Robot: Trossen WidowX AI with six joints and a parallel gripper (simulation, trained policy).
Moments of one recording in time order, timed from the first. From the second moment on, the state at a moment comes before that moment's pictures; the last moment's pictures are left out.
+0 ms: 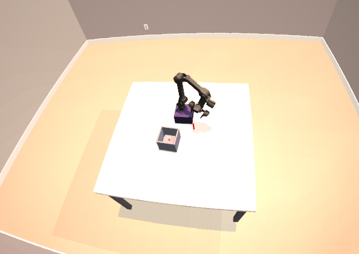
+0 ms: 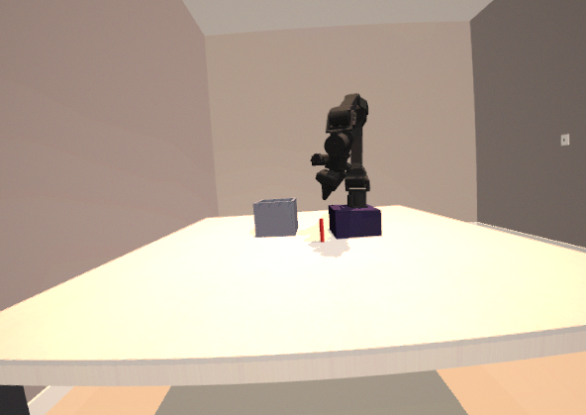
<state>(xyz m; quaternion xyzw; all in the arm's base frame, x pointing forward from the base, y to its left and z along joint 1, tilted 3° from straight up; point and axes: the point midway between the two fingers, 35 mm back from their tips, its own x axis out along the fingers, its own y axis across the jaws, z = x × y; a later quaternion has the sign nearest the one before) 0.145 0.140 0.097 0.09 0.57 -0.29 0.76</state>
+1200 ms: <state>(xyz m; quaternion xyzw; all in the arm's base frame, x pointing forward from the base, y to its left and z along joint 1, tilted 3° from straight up) 0.120 0.099 0.133 0.20 0.58 -0.44 0.66</state>
